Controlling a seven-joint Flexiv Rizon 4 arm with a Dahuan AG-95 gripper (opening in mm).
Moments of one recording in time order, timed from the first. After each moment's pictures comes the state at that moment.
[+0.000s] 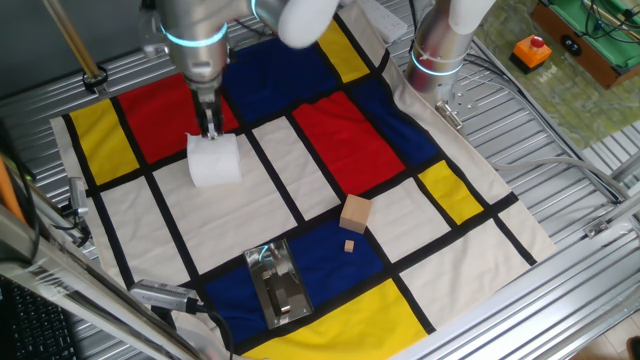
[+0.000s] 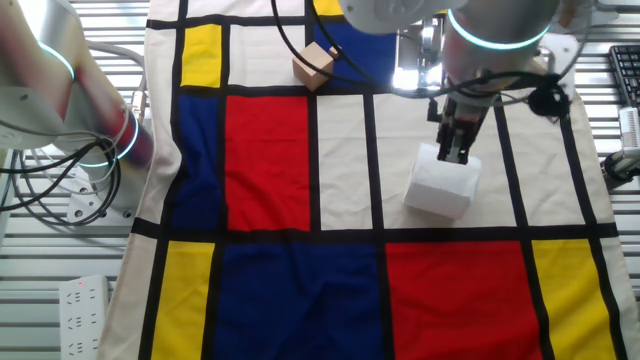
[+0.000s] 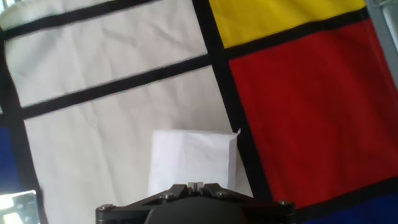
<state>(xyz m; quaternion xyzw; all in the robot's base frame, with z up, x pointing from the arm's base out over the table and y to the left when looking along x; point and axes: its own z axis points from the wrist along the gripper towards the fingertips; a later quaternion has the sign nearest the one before) 0.570 -0.033 0.137 0.13 0.99 -0.01 0.05</state>
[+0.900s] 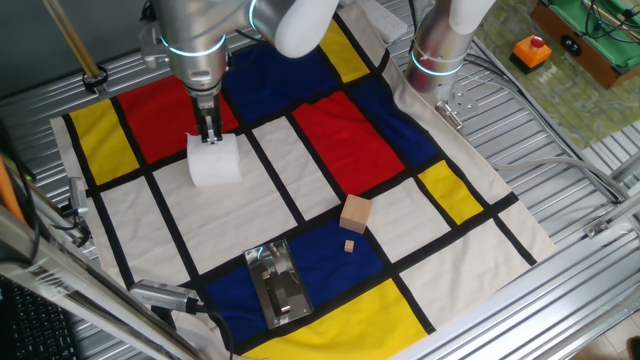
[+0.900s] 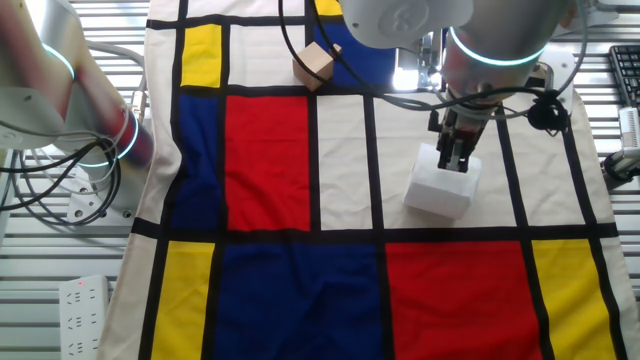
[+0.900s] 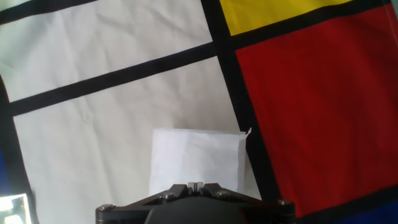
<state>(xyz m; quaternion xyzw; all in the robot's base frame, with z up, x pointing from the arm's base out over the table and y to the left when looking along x) 0.569 -0.039 0.131 0.13 0.99 -0.01 0.04</state>
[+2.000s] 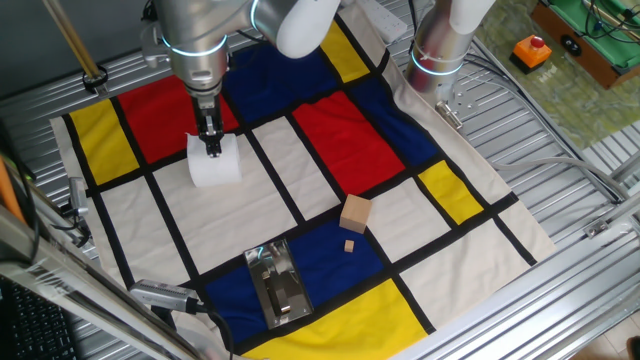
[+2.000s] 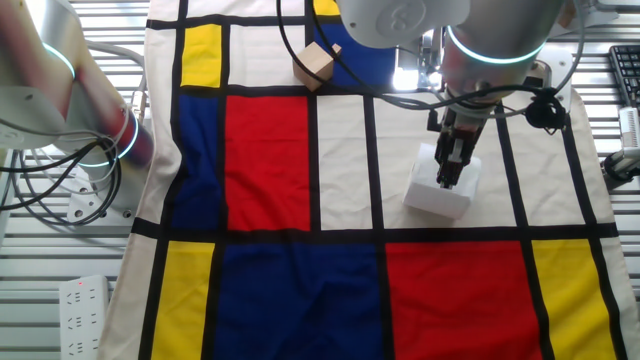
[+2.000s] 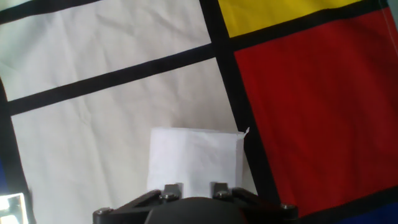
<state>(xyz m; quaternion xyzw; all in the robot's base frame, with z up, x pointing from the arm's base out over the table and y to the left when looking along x) 0.569 -0.039 0.132 0.13 0.99 -0.01 0.05</state>
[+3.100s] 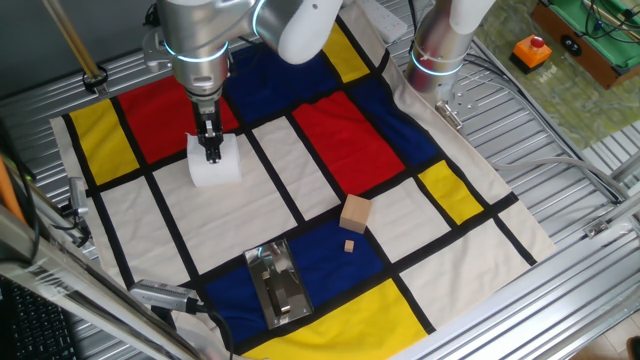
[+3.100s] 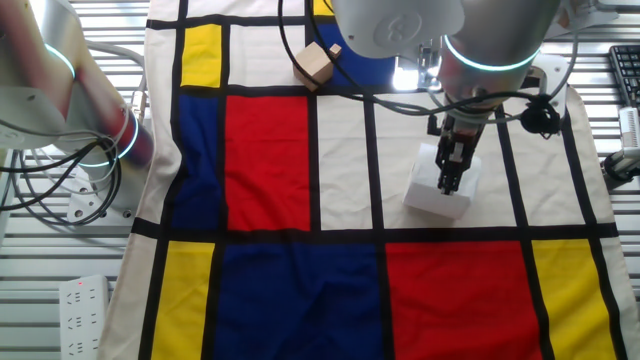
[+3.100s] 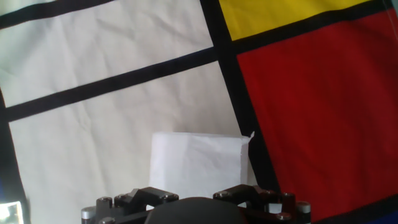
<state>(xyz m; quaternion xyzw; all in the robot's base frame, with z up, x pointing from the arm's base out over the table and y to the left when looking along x) 0.575 -0.038 0.117 0.13 0.99 -0.01 0.06</state>
